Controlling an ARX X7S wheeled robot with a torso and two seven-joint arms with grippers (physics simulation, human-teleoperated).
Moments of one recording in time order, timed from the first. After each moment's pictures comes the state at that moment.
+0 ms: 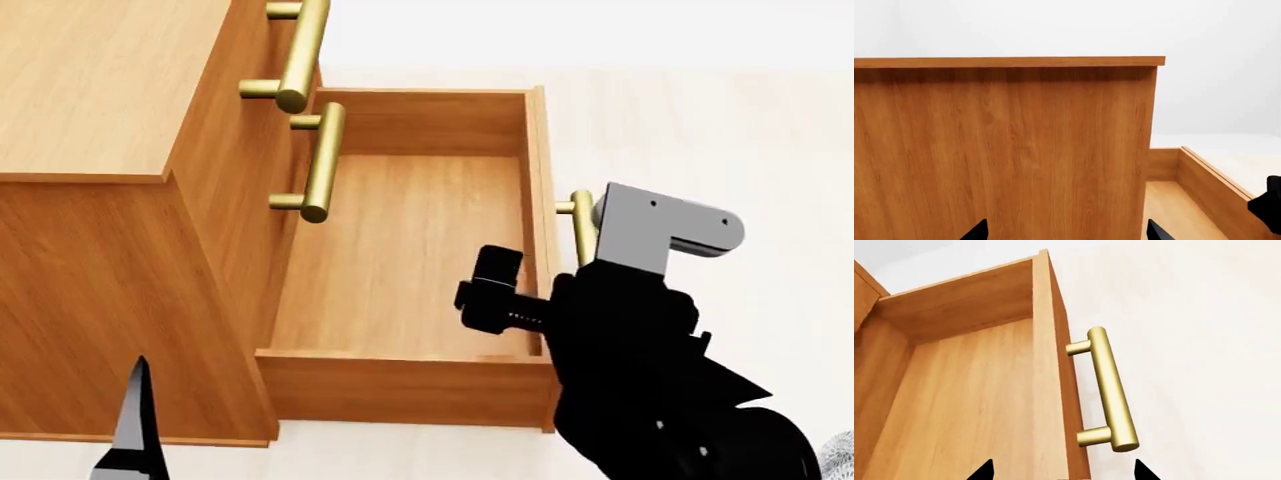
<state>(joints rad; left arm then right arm) -0.02 -0.41 0.28 0.78 -0.35 -0.42 -0.50 0.86 0.24 -0.17 0.23 0.83 0.92 0.49</state>
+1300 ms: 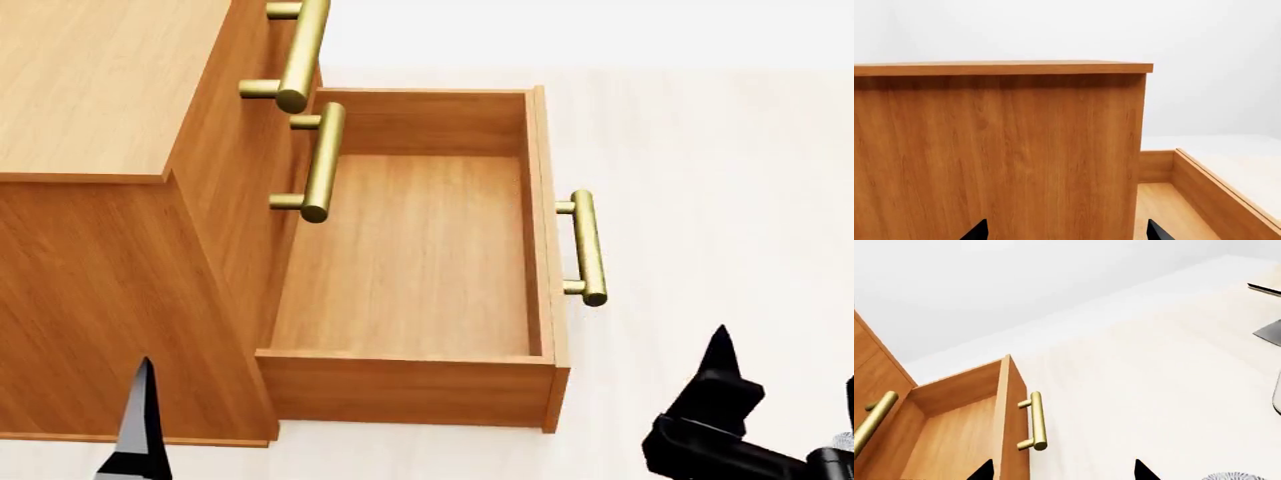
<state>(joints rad) -0.02 -0.43 0.30 0.80 -0.36 -0.42 -0.52 0.23 0.47 0.49 -0.74 1.30 1.04 0.69</state>
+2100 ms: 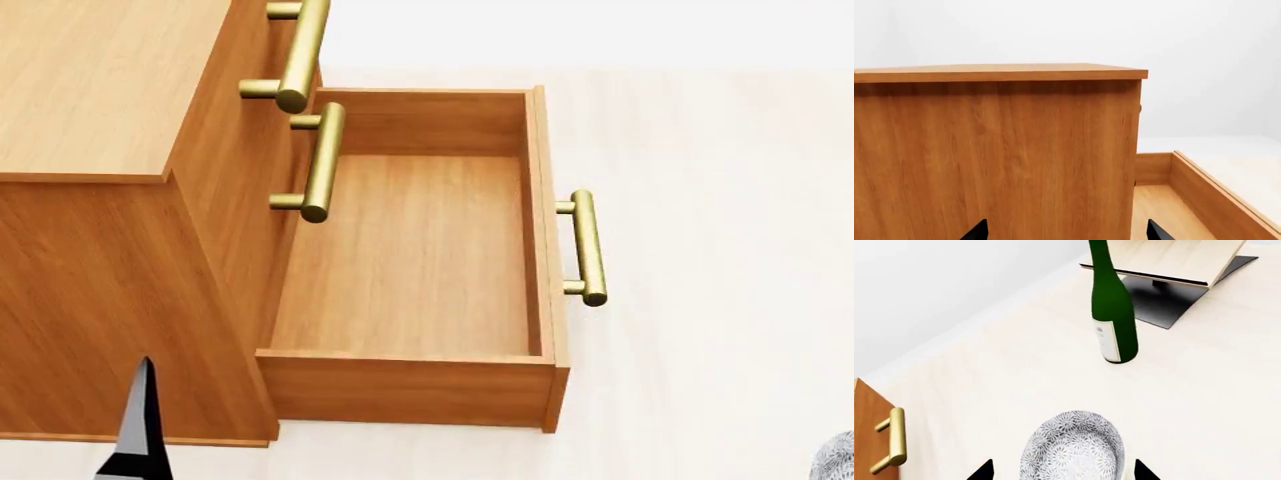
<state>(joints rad) -0.03 -0.44 0.32 0.82 -0.37 -0.43 -0.54 -0.16 0.37 0.85 -0.74 1.23 0.89 0.63</state>
